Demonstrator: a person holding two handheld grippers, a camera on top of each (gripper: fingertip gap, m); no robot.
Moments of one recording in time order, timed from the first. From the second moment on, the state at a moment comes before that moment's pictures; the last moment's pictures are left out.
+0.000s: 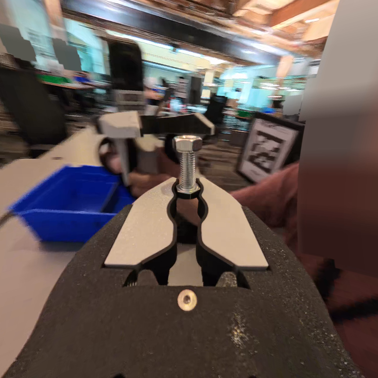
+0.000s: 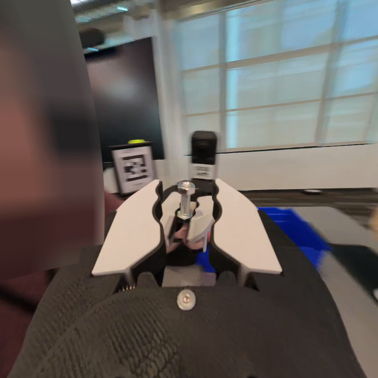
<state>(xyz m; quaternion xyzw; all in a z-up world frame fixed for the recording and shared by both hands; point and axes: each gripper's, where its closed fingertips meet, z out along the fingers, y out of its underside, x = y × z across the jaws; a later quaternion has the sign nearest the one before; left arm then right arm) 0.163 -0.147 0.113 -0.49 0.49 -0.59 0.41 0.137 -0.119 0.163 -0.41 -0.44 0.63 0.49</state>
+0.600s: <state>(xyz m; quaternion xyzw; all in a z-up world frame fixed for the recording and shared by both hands) 0.132 -0.036 0.079 -0.66 0.36 -0.23 0.63 0.116 -0.052 0.126 -0.59 -0.30 0.42 0.62</state>
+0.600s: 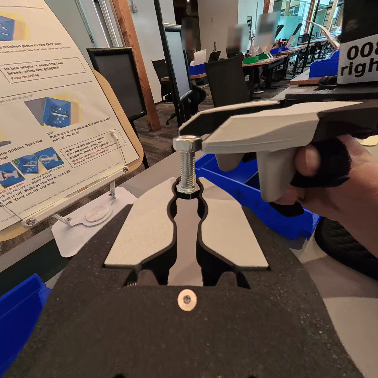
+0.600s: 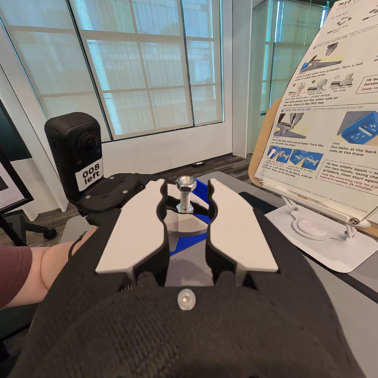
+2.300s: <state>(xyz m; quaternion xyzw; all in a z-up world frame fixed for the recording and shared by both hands) 0.170 -0.149 0.109 -0.48 0.50 -0.58 0.42 0.136 -0.120 0.165 -0.40 -0.45 0.62 0.50</state>
